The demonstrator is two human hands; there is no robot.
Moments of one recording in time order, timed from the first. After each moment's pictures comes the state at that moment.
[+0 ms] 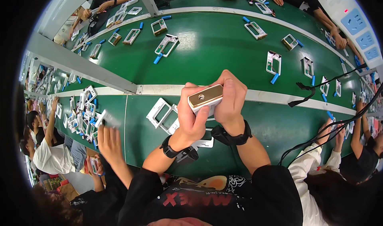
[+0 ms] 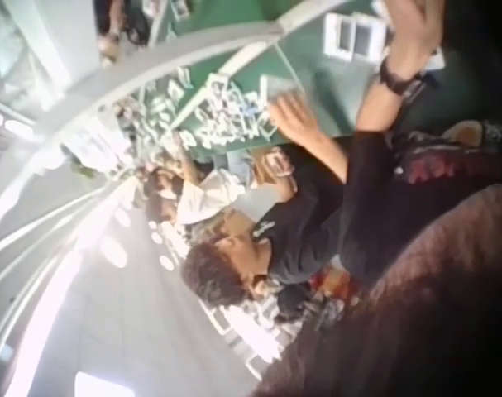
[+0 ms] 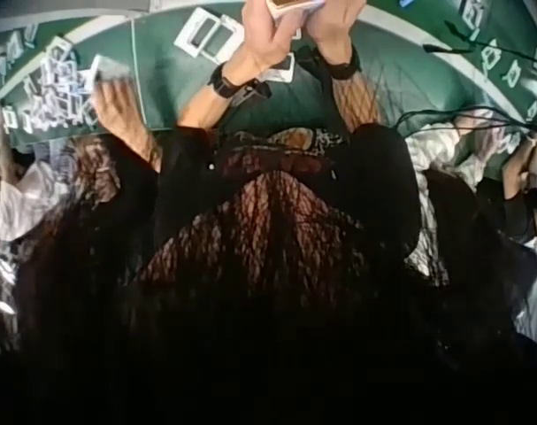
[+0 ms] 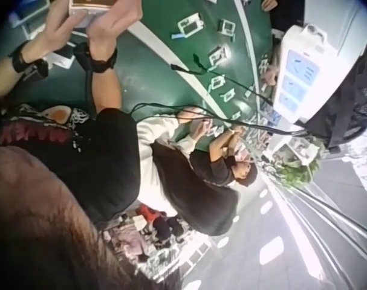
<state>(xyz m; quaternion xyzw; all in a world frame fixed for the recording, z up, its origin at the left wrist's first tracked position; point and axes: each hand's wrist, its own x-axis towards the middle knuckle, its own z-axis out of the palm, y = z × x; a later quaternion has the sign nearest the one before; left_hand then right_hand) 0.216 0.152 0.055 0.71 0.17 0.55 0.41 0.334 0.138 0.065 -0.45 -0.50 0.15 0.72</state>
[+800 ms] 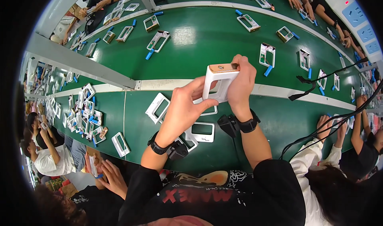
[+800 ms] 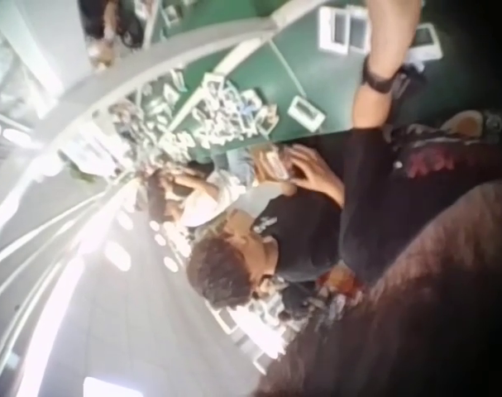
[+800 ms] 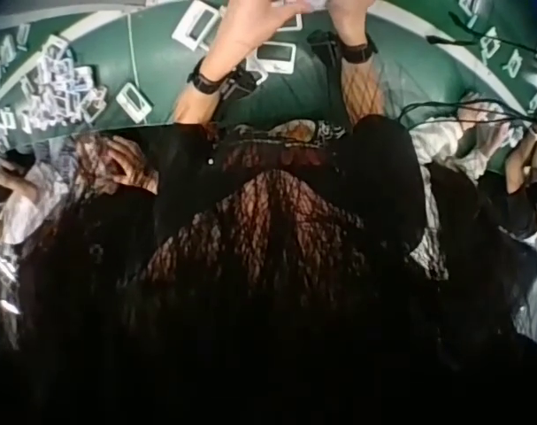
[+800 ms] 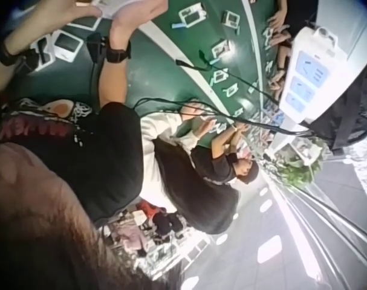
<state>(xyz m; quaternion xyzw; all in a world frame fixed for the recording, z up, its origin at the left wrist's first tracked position) 0.198 0.163 0.082 0.72 0.30 0.30 0.54 0.359 0.155 0.044 -0.50 -0.36 0.24 0.75</state>
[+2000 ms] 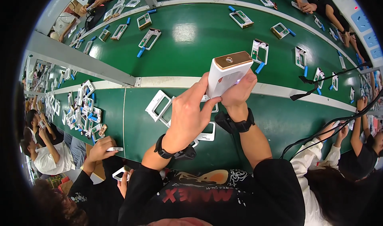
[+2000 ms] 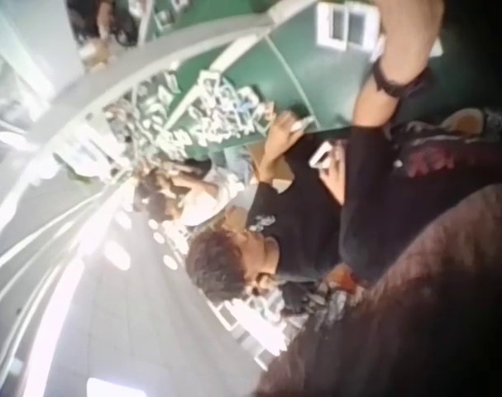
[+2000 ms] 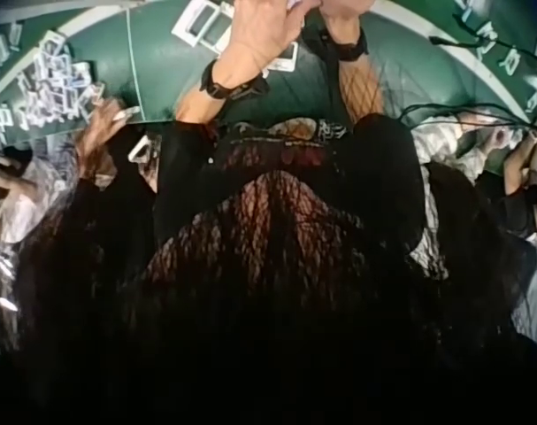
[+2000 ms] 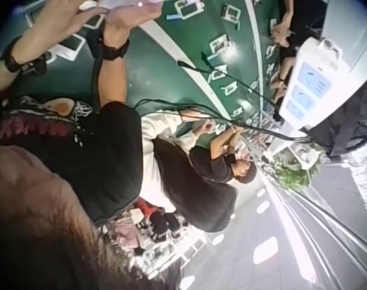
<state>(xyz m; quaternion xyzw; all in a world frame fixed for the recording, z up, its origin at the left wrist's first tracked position) 0.205 0.143 0.078 0.81 0.34 0.39 0.28 0.363 0.141 0.009 -0.38 -0.47 0.30 0.74</state>
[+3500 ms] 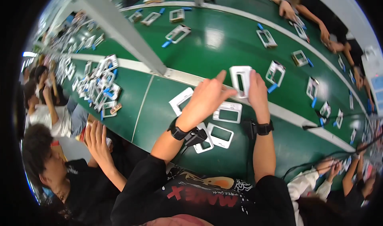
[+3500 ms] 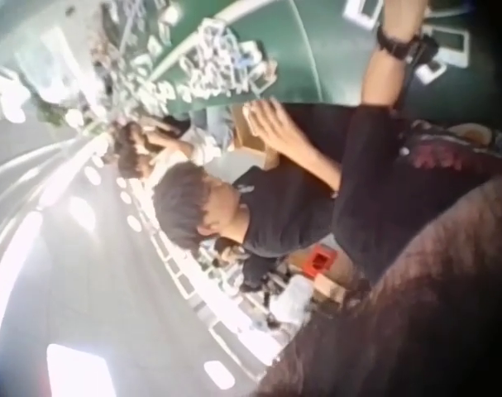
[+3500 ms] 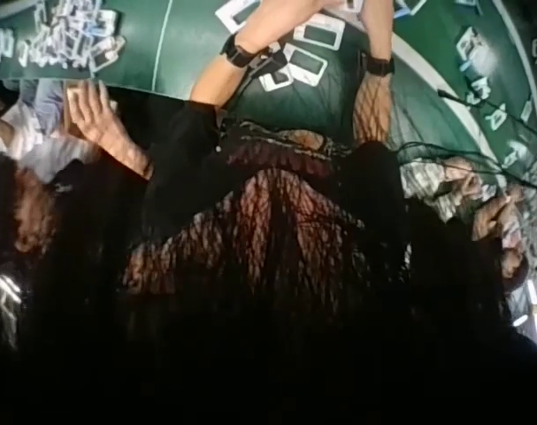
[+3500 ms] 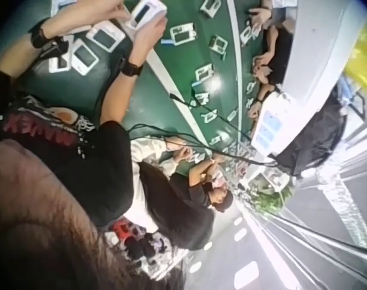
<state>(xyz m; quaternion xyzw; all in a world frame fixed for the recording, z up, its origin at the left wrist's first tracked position) 0.090 0.172 0.088 0.80 0.47 0.25 0.27 0.296 0.168 0.011 -0.70 -0.55 0.24 0.38</state>
